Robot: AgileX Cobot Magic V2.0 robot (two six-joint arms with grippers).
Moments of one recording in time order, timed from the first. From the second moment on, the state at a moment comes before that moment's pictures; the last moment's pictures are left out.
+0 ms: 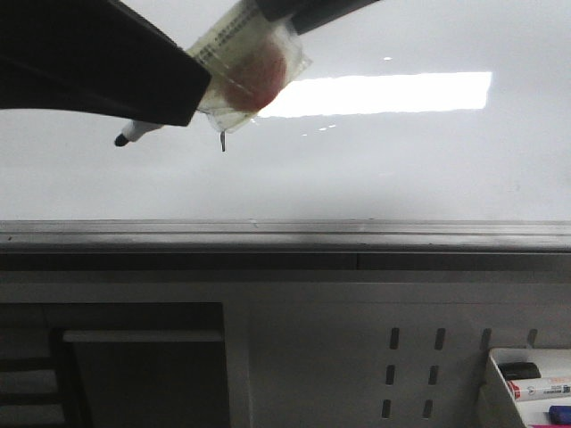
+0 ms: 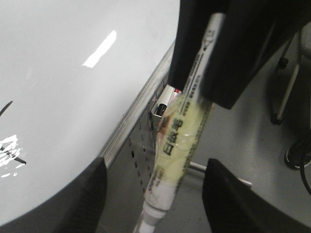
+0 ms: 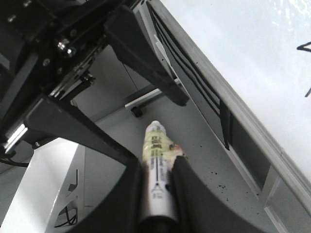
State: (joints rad) left arm -0.66 1.01 -0.65 -1.16 0.46 1.40; right arm 0.54 1.16 -0.93 0.95 0.78 -0.96
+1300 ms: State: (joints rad) left arm -0.66 1.06 -0.65 -1.16 0.49 1.43; right arm 0.54 1.21 -0.93 0.94 0.80 -0.96
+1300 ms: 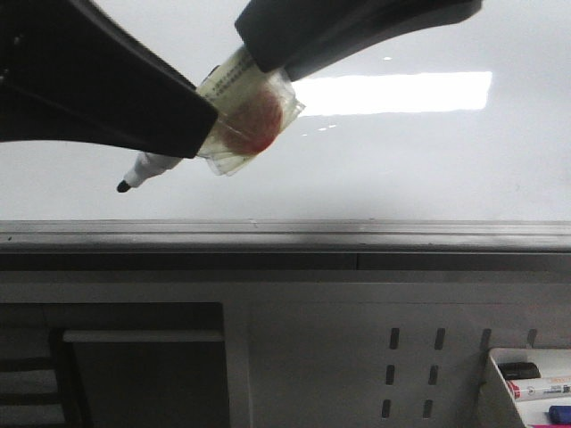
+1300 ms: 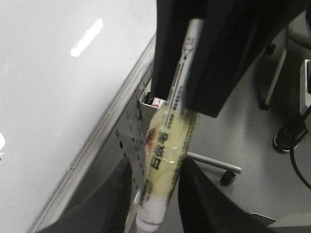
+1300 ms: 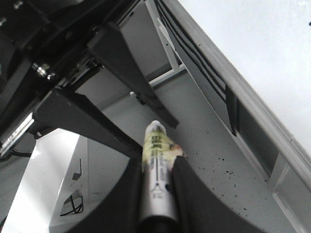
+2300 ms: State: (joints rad) left arm -0.60 0.89 -0.64 -1.18 0.24 1.28; right arm 0.34 1.04 -0.93 0.96 0.77 -0.94
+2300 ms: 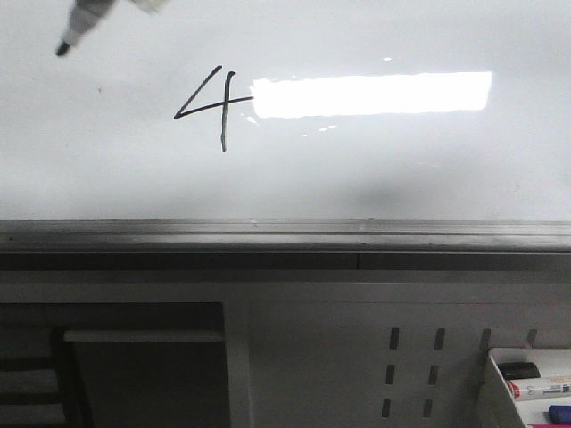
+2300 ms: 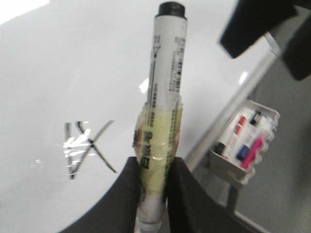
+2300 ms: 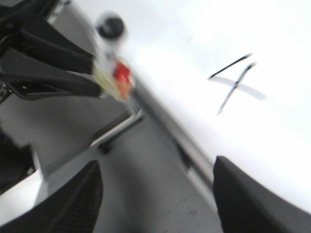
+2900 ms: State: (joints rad) left arm -0.58 1.06 -0.60 -1.51 -0.26 1.24; right arm 0.31 0.70 -0.62 1.03 0.47 -0.94
